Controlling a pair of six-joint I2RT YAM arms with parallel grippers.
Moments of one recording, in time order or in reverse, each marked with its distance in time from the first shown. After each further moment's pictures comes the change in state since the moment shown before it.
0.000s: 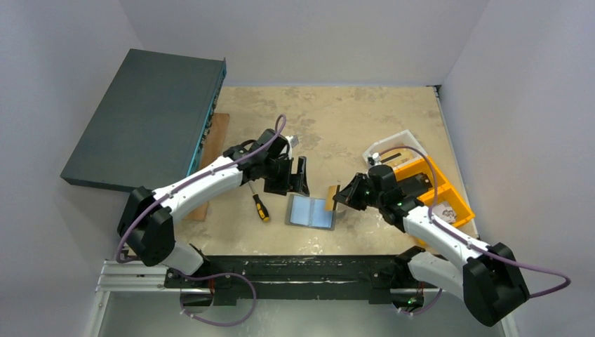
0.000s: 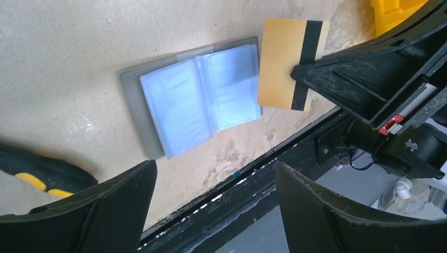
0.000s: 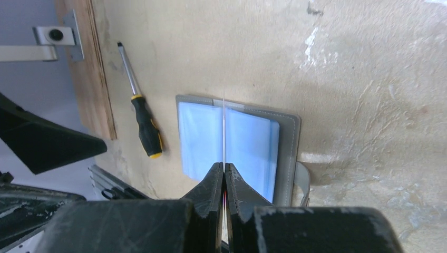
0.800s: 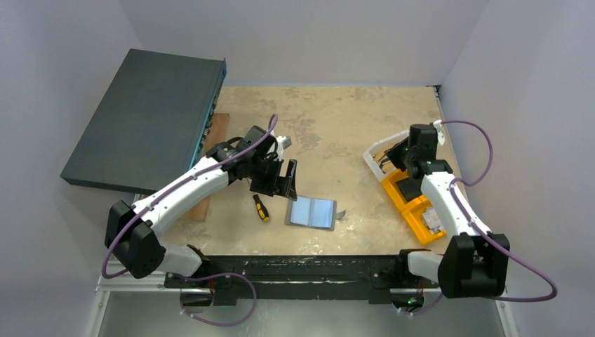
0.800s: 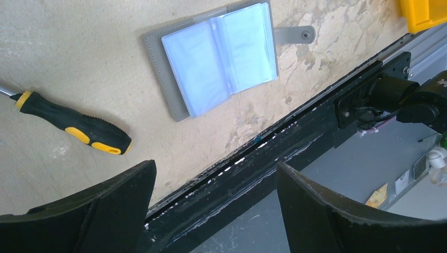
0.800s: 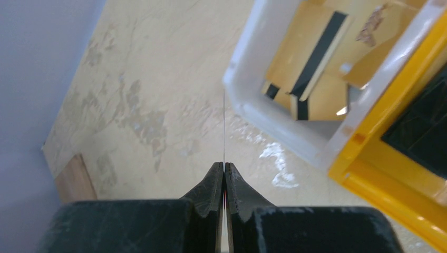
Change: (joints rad) left arm 0.035 -0.115 0.048 -0.219 0.019 0.166; right arm -0.423 0.140 0.399 -0.253 0.294 -0.024
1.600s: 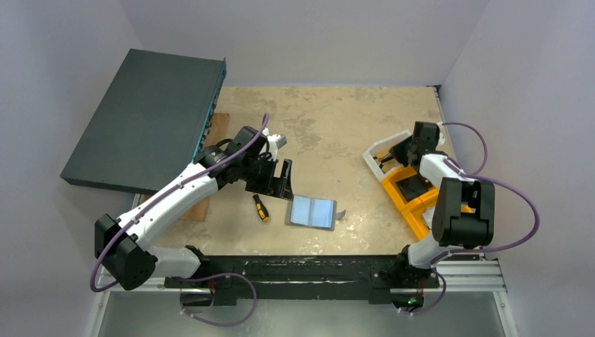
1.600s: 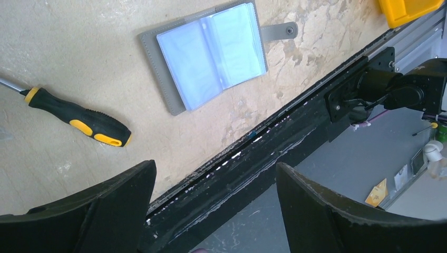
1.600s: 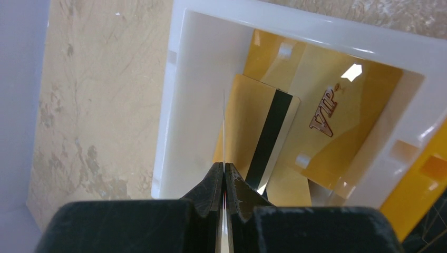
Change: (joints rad) left arm 0.011 -0.096 -0.012 -0.021 0.011 0.024; right arm -0.176 0.377 0.036 0.235 -0.082 -0.006
